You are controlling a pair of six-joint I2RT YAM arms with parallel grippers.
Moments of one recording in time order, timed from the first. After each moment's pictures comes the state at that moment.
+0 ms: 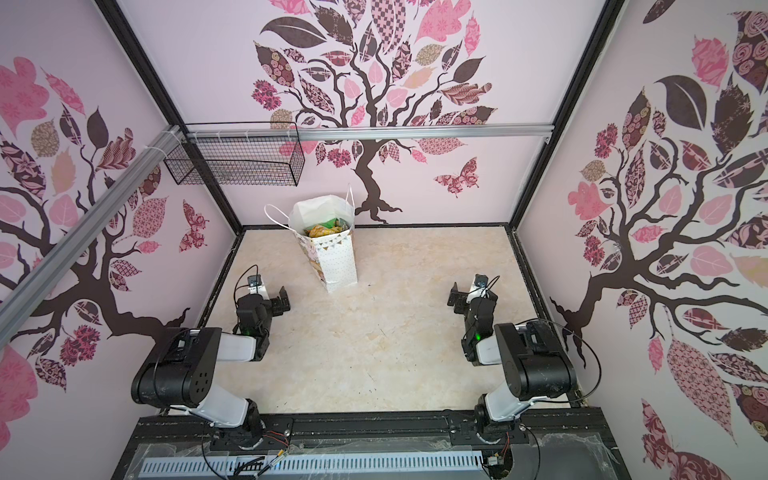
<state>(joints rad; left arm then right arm) -0.01 1.57 0.36 0.87 -0.24 -0.05 0.06 1.56 0.27 1.09 0.20 0.10</state>
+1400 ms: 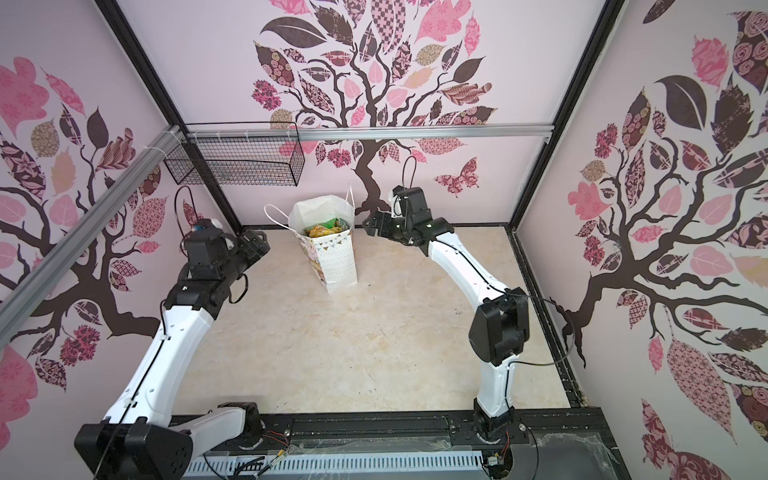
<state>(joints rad) -0.06 1.22 1.28 -0.50 -0.04 -0.65 0.46 1.95 1.93 -0.52 -0.30 0.55</state>
